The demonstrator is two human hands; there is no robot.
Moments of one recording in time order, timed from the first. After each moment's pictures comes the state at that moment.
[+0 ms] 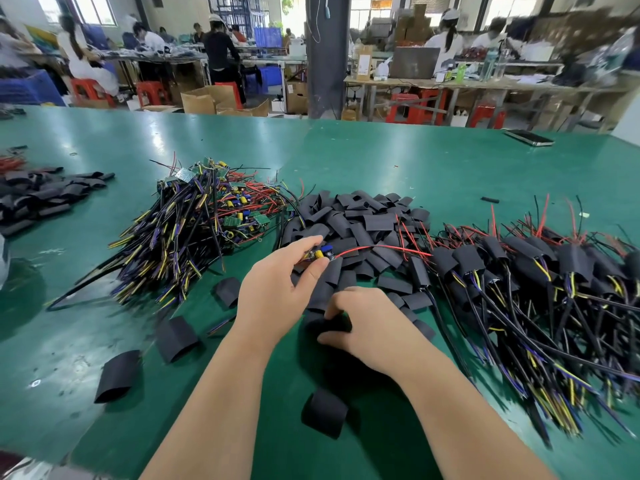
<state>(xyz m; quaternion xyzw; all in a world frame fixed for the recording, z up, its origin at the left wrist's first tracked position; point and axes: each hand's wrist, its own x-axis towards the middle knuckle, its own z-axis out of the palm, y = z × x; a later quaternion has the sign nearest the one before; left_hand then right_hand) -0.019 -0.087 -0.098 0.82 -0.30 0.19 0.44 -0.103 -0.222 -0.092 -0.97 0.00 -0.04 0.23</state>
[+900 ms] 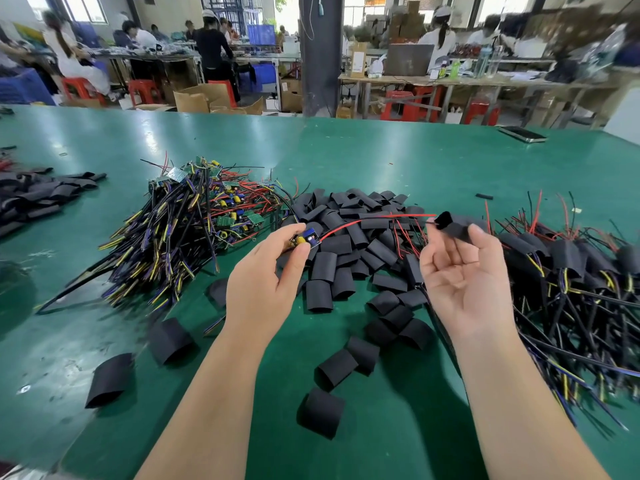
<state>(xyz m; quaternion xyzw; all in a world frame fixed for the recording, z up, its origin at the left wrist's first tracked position) -0.022 -0.086 -0.094 0.79 -0.28 0.21 0.50 -0.121 -0.285 -0.063 -0.22 0.10 -0.30 0.92</state>
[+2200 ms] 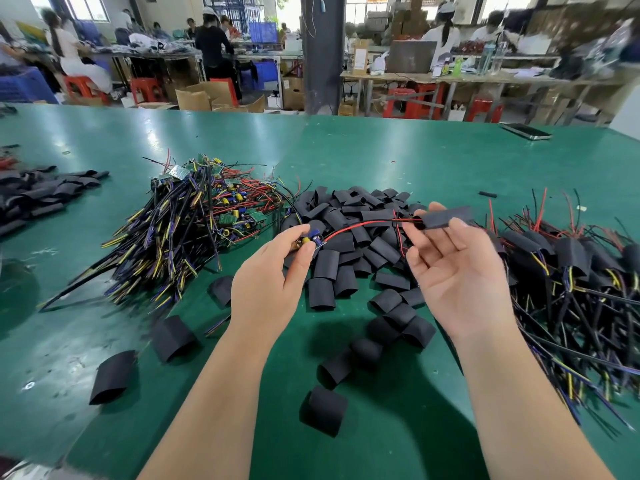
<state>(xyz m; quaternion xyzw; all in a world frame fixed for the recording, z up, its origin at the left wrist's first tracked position) -0.026 -0.088 -0.092 0.80 -0.28 0.21 0.49 -0.119 -0.276 -0.059 -0.38 0.06 -0.27 0.88</state>
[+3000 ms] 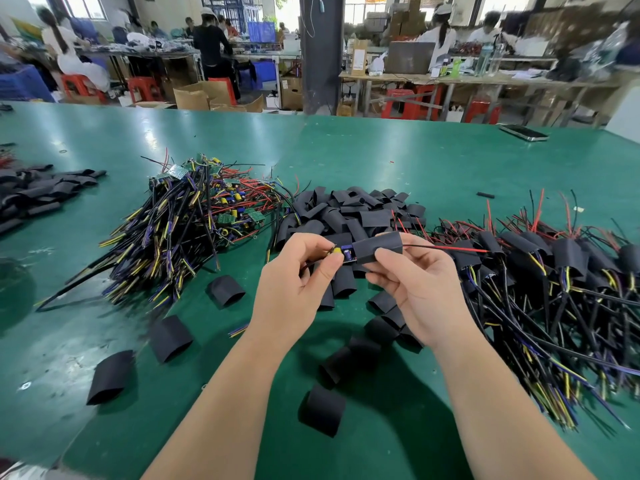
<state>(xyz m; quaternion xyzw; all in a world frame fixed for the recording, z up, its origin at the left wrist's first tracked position) -0.037 -0.105 -0.094 0.72 -0.33 0.11 0.60 -0.111 -0.252 -0.075 -0.54 0.05 -0.24 0.81</state>
